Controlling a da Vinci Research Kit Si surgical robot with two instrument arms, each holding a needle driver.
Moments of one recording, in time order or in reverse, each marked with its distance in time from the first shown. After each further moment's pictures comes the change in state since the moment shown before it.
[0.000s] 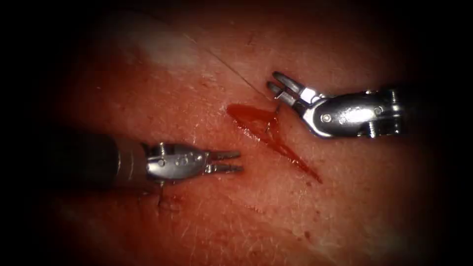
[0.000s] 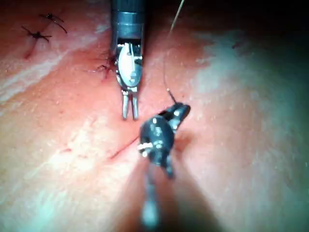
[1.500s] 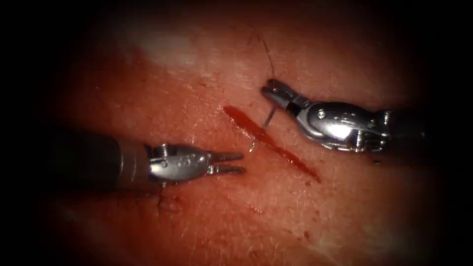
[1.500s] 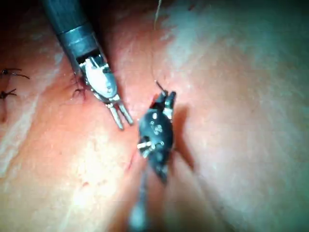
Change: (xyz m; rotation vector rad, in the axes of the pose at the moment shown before) right arm -0.003 -0.002 0.001 0.067 -0.127 0.512; left arm 0.000 0.000 0.000 -0.020 -0.004 0.003
